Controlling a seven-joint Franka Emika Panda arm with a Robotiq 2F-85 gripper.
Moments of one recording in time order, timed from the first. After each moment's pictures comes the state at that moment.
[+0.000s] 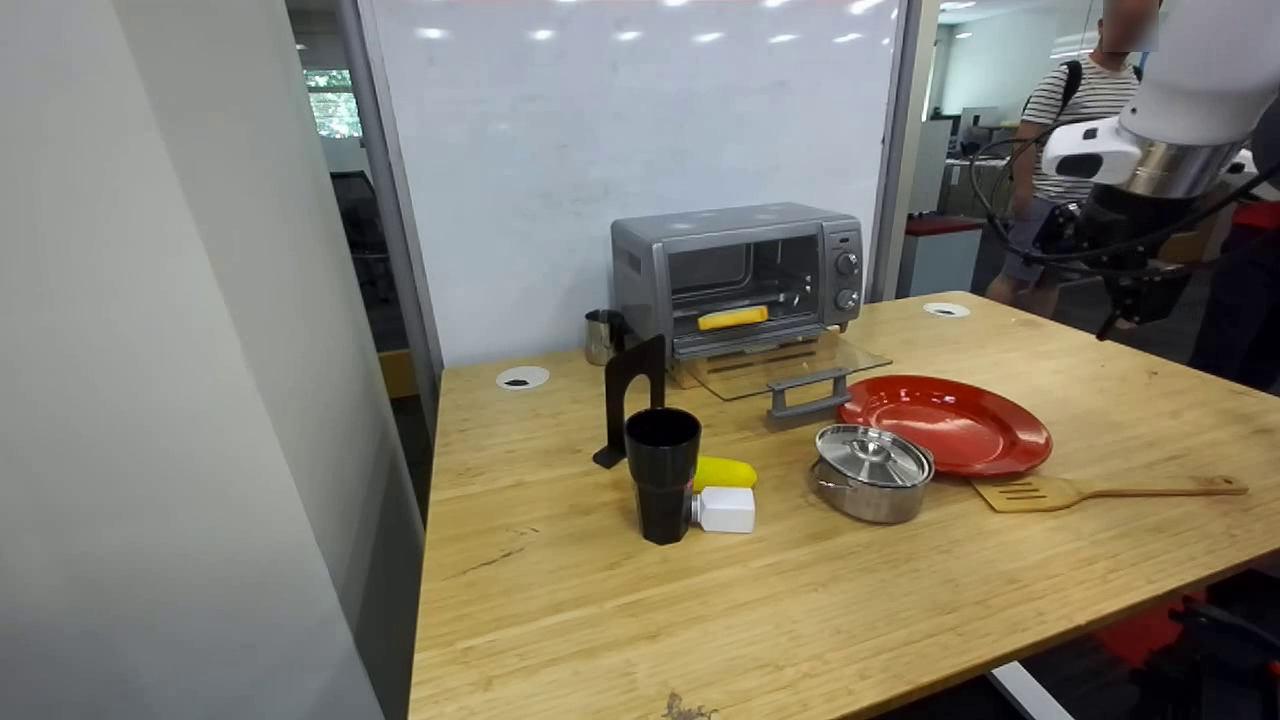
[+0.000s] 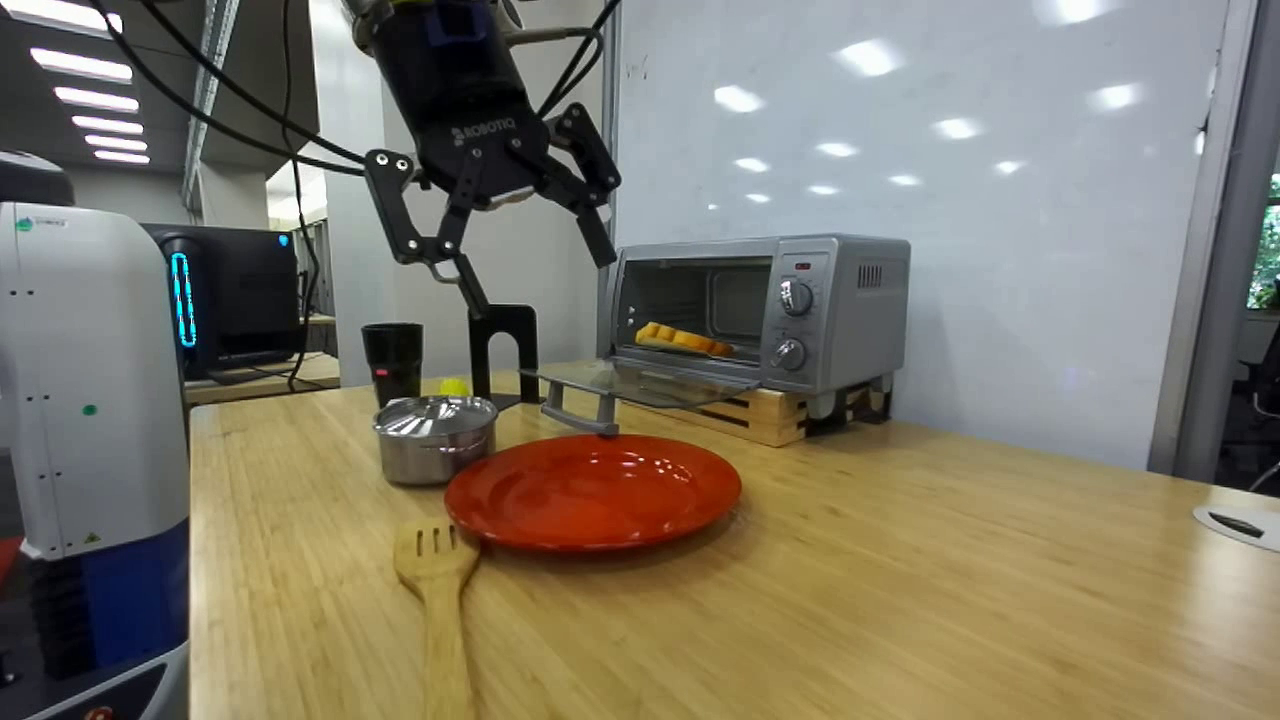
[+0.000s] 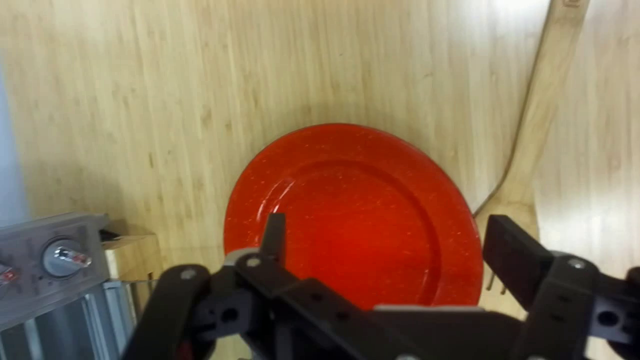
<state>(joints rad) -0.25 -0.51 -0.20 -2.77 -0.61 2.55 -0.97</state>
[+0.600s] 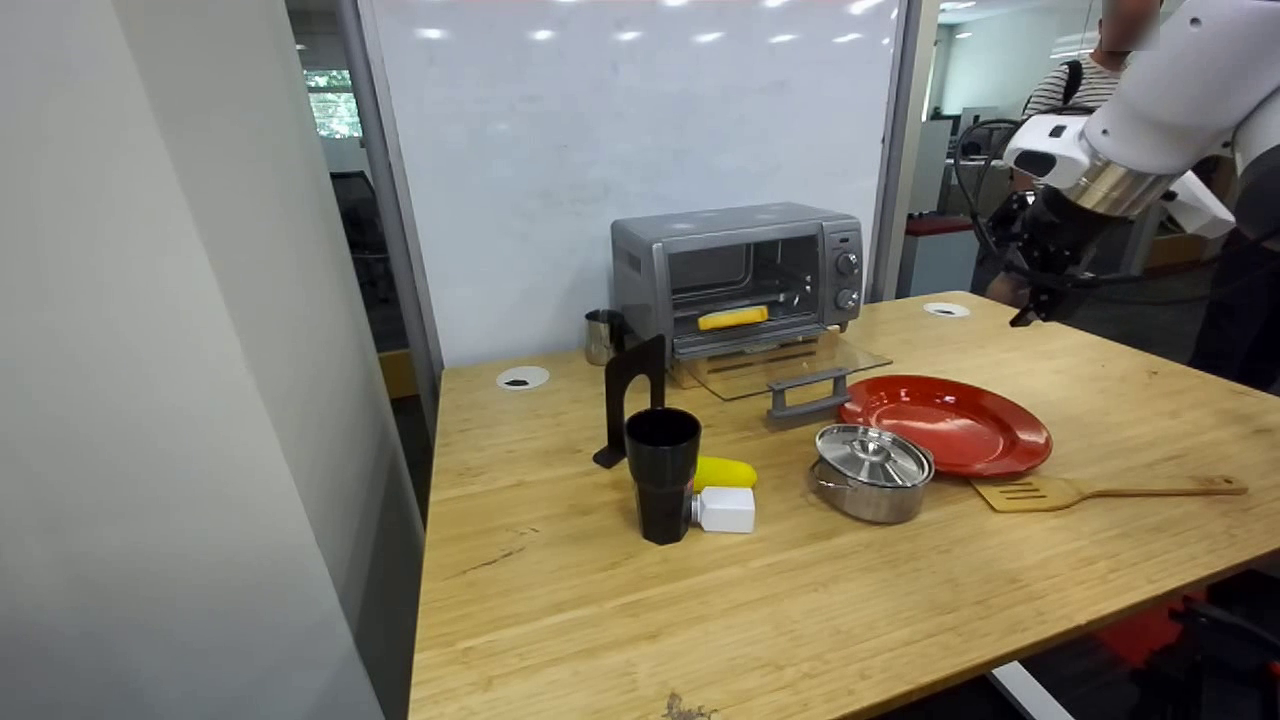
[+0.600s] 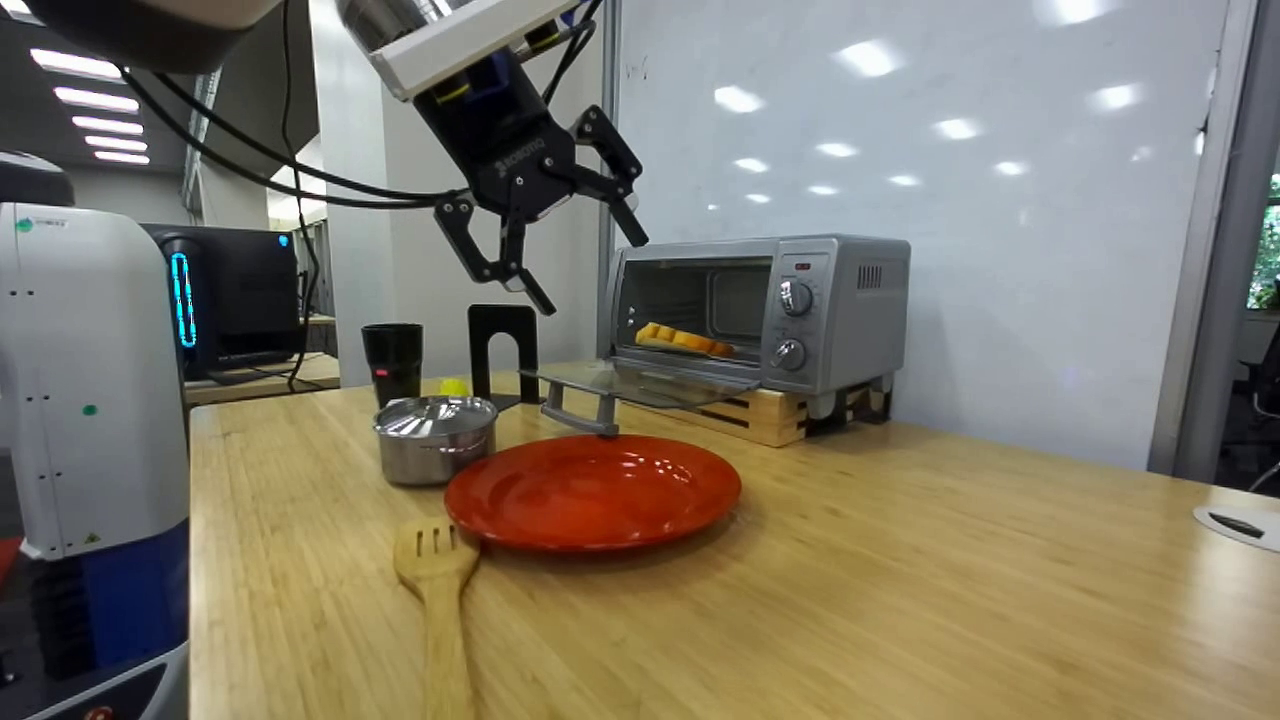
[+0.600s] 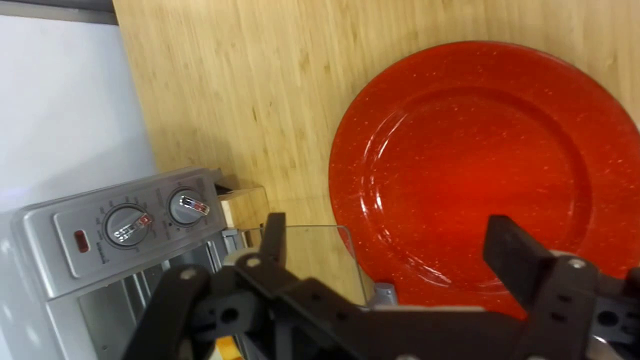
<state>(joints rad) -0.32 -0.36 -0.15 -2.73 -0.93 2.89 -0.52</state>
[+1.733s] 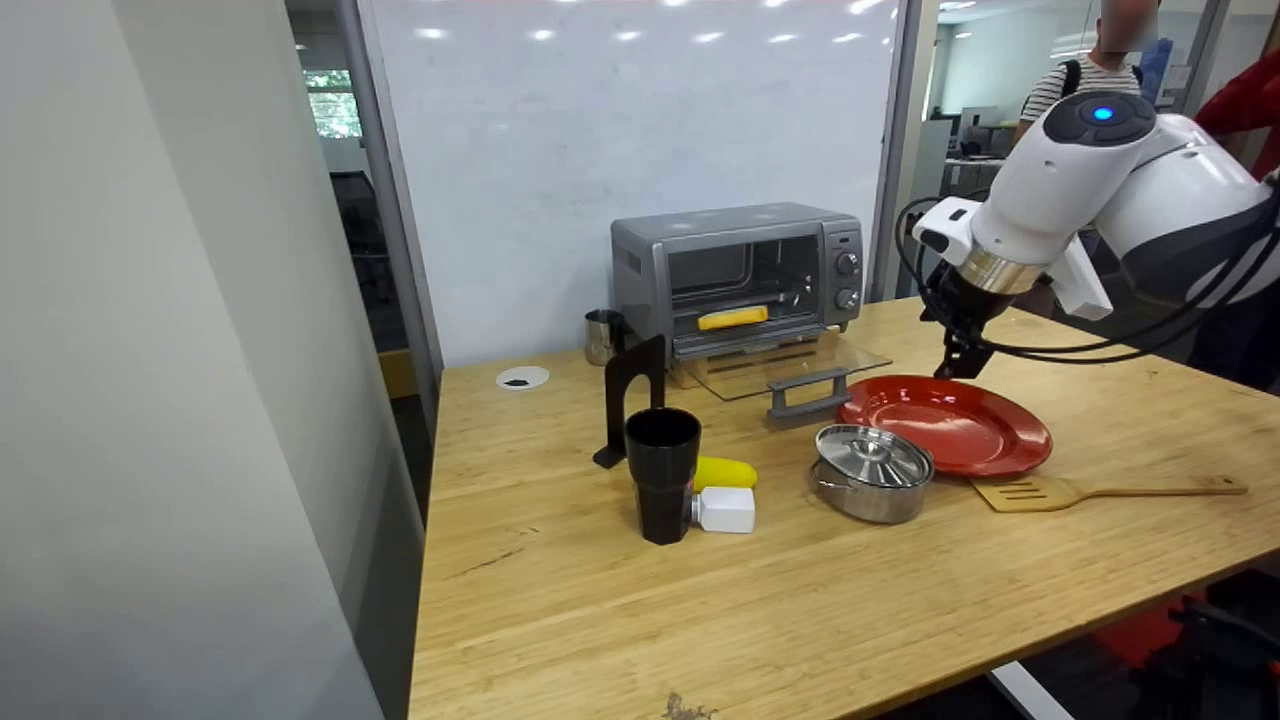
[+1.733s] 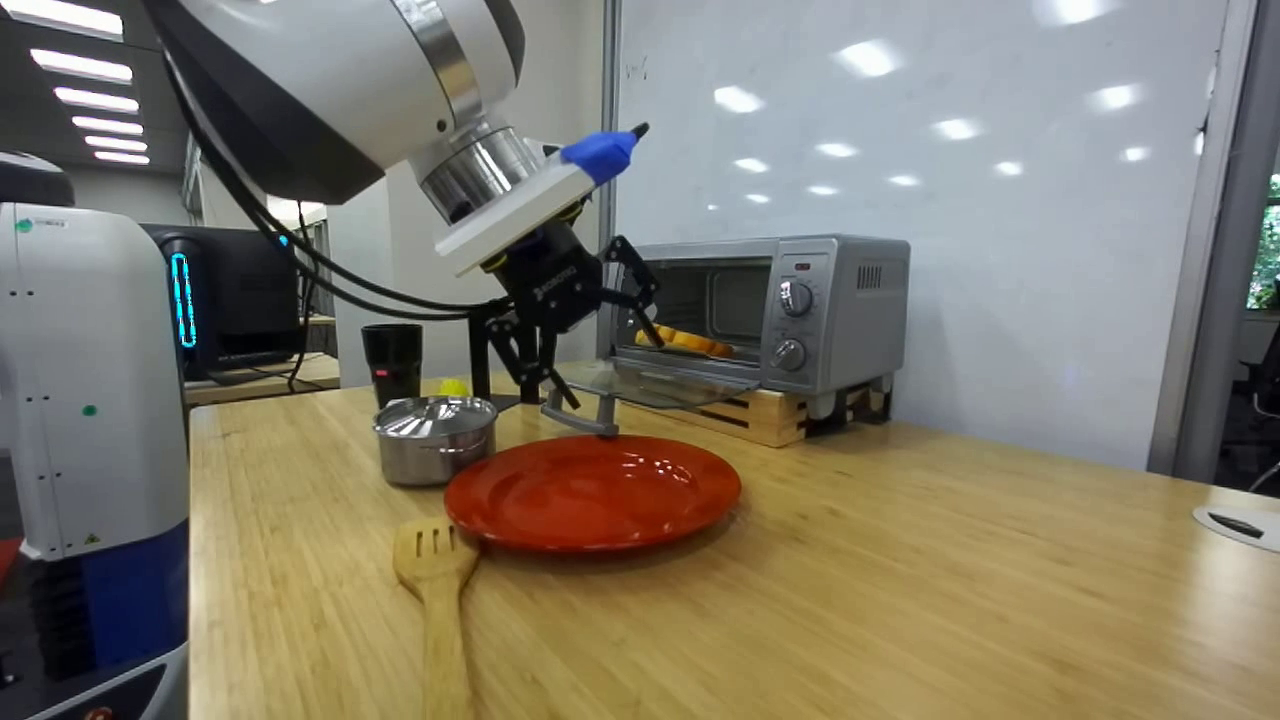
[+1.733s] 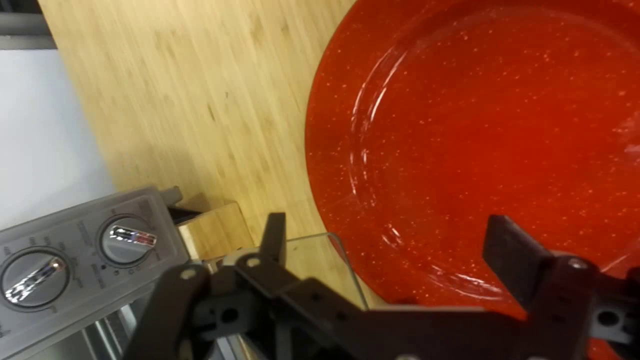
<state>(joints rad) -0.38 0.01 -0.02 -2.51 -1.31 2.90 0.11</state>
